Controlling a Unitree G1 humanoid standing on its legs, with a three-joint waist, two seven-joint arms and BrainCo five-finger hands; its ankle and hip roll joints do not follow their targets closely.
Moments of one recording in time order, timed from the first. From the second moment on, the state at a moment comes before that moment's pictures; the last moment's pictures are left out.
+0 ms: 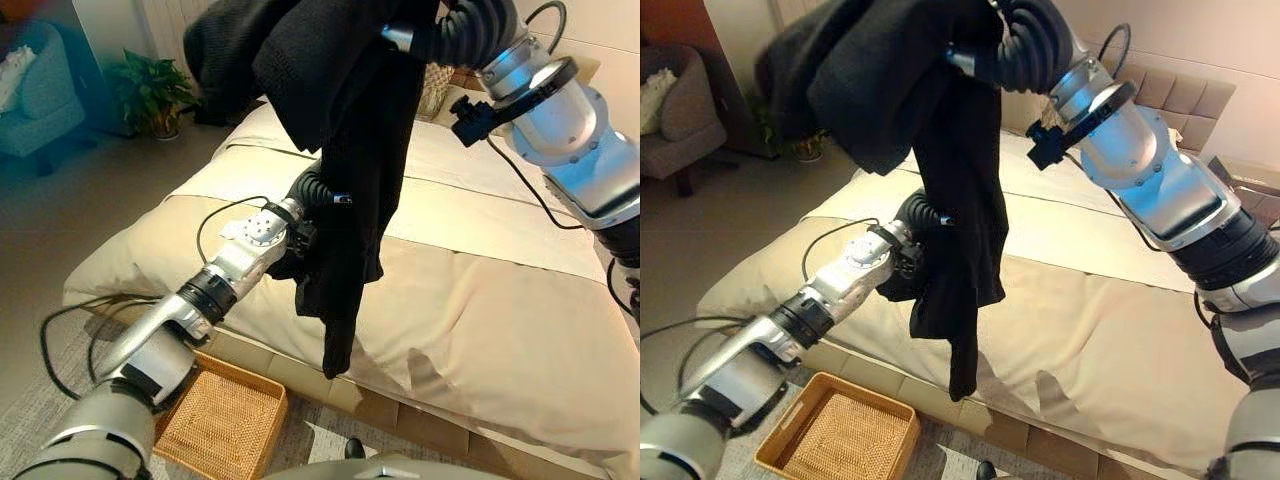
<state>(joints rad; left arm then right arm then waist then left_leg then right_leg) -0.89 0.55 -0.81 0.39 -0.88 -0.09 -0.09 -1.20 -0.95 0.65 -0.06 0.40 -0.21 -0.12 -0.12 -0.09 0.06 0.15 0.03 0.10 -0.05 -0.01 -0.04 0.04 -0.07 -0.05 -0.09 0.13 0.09</state>
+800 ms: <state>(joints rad) -0.82 0.53 -0.79 0.22 -1.20 0.01 -0.31 -1.21 -0.91 0.72 -0.01 0.38 -0.21 -0.02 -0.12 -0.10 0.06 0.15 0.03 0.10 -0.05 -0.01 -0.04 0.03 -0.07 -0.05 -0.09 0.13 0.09</state>
